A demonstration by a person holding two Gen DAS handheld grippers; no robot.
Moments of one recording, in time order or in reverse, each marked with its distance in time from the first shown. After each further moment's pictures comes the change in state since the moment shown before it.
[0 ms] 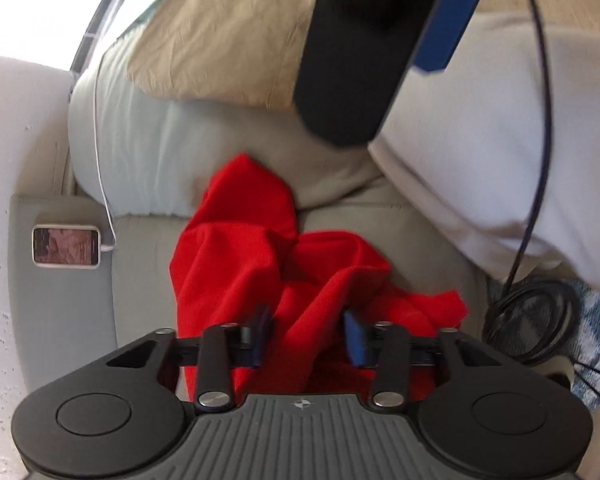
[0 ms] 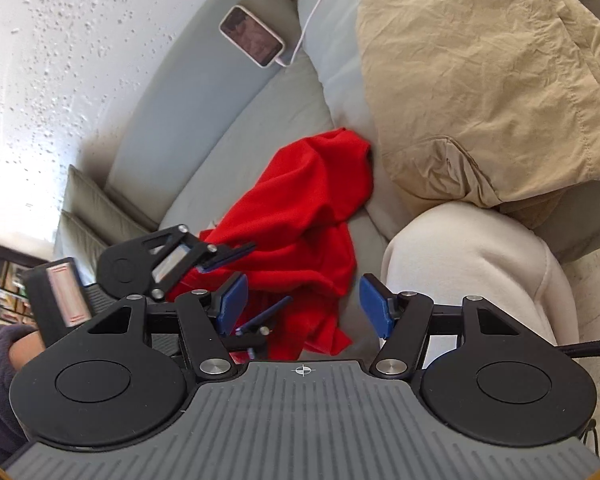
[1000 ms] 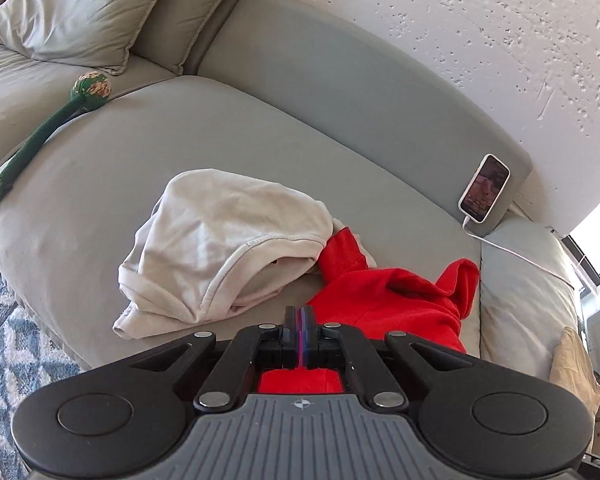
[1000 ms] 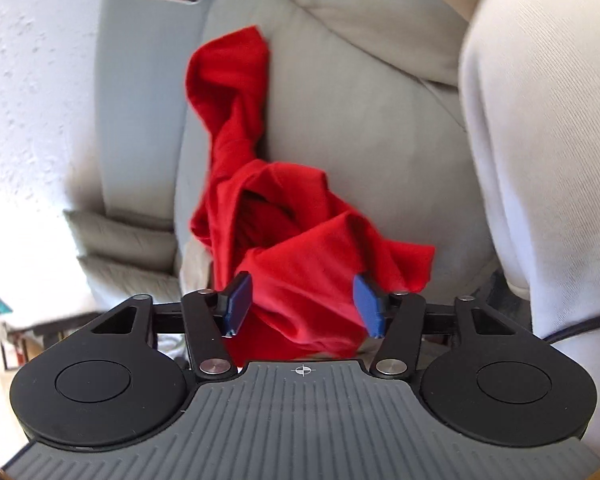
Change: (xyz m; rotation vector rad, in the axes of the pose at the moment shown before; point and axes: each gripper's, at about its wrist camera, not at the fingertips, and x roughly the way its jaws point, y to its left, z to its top) left arm -0.065 0.041 -0.347 -2.021 -0.266 0.072; right arm 0.124 0.006 -0.048 0.412 0.175 0.048
